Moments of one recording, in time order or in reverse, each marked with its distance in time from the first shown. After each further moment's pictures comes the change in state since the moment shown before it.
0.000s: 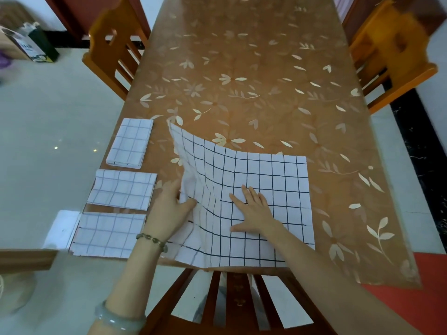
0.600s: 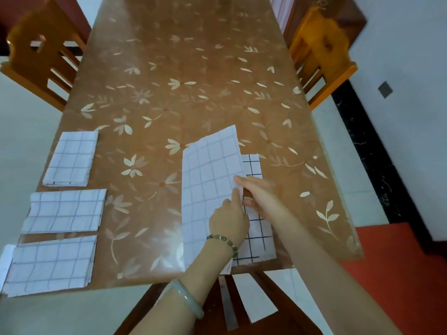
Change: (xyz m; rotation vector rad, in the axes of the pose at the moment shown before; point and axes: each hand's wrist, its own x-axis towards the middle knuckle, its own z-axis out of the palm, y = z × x) left_hand -0.015 0.080 0.185 0.513 -0.216 0.230; right_hand -0.084 0.052 -0.098 1.695 0.314 0.376
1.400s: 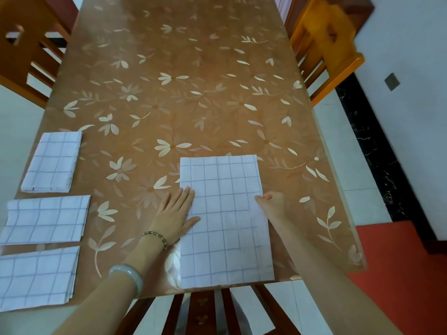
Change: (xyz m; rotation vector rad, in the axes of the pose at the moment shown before) left_hand 0.074 -0.164 0.034 0.401 -0.053 0.281; right_hand 0.058 0.053 -0.066 -0.502 0.467 -0.047
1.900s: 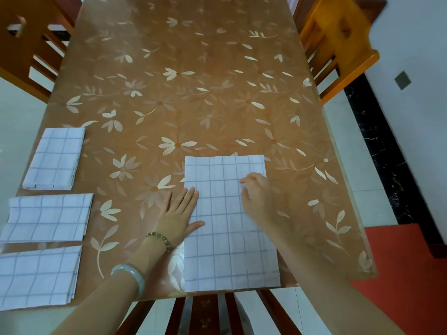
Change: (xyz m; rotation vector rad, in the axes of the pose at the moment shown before) left_hand 0.001 -0.006 0.009 0.115 0.005 0.019; right_hand -0.004 -0.019 0.040 -0.380 0.072 -0.725
